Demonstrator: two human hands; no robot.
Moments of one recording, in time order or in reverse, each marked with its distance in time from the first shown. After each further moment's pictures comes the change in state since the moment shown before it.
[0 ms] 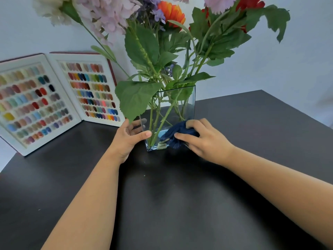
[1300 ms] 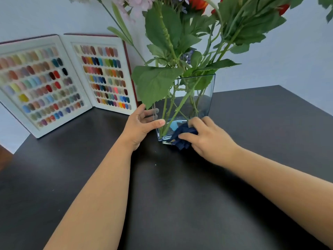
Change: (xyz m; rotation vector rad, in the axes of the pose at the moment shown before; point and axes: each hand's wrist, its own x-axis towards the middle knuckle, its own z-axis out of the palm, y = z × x) left_hand 0.001 0.000 0.001 0.052 0.038 0.002; right_hand 0.017 -0.037 -0.001 -0.099 -0.205 0.035
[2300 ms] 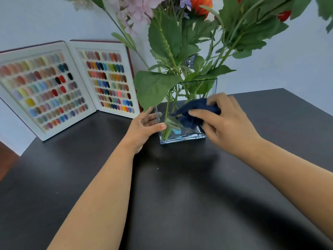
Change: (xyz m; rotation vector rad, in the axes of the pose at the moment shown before) left_hand 0.006 -0.008 -0.006 -0.030 -0.047 -0.038; right_hand 0.013 0.017 -0.044 0.113 0.331 0.148
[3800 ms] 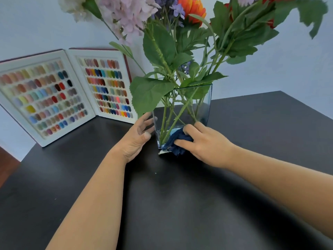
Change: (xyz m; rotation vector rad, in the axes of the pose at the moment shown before) left_hand -0.030 0.030 0.002 0.037 -0.195 -0.052; right_hand -0.015 -0.001 0.038 -0.092 -0.324 -0.320
